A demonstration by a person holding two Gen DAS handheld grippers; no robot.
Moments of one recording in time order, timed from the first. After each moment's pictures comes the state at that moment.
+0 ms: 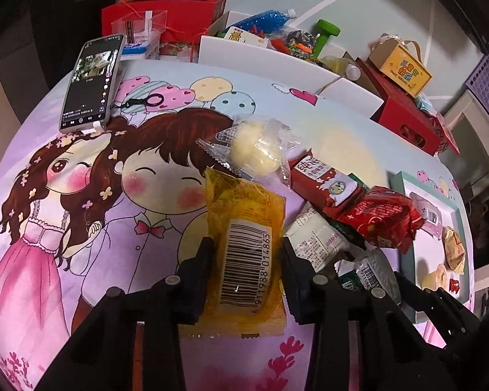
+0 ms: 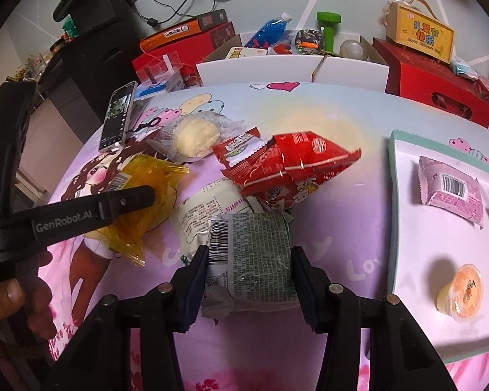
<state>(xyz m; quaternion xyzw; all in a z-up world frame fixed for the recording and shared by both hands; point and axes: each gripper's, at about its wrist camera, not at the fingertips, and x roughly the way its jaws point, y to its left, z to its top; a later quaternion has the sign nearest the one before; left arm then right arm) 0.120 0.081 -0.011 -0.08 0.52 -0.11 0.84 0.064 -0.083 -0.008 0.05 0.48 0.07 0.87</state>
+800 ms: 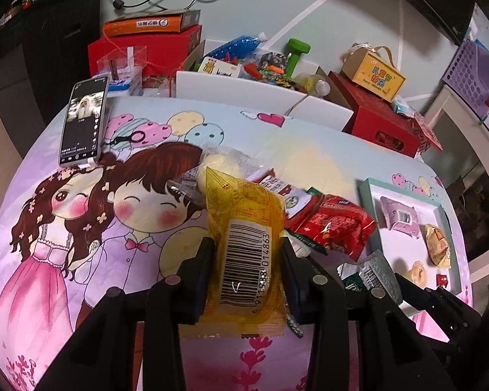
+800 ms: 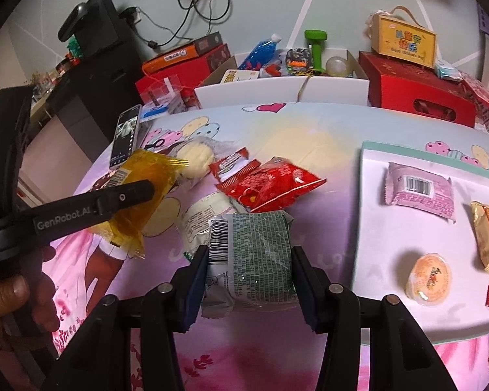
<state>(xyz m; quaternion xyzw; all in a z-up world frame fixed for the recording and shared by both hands) 0.100 0.059 0.029 -0.06 0.47 -0.13 0.87 0.037 -0.111 0.023 0.08 0.45 0.07 0.89</state>
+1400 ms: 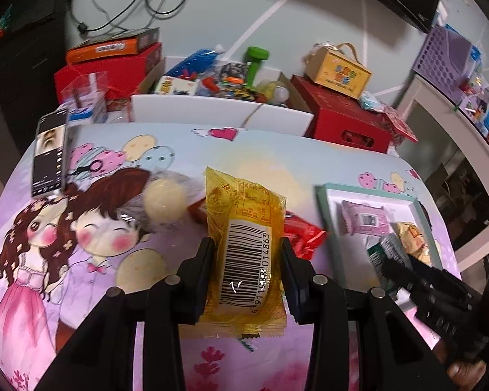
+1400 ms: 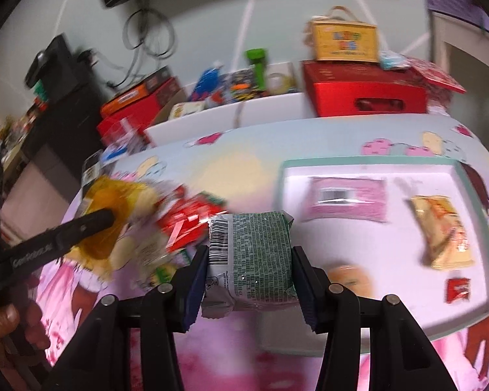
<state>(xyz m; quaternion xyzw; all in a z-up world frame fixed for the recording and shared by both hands) 0.097 0.007 0.050 -0.04 0.45 -0.19 0.87 0.025 -0.204 0.044 0.13 0.42 -0.03 0.90</state>
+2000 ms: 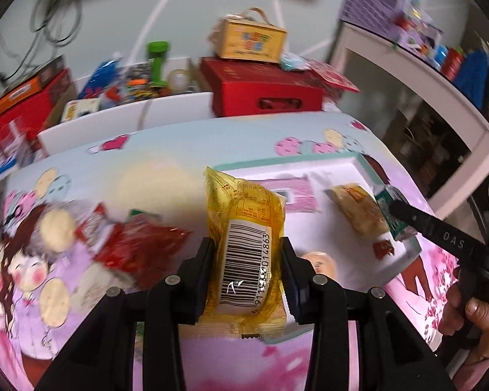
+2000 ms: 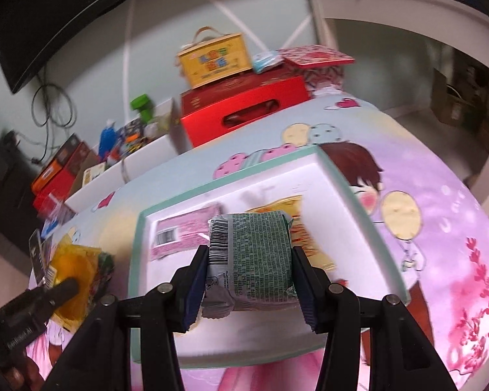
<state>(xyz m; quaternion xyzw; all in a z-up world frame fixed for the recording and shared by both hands) 0.070 -0.125 0.051 0.05 0.45 -0.30 0.84 -0.022 -0.342 0.053 0.21 0.38 -0.18 0.88</state>
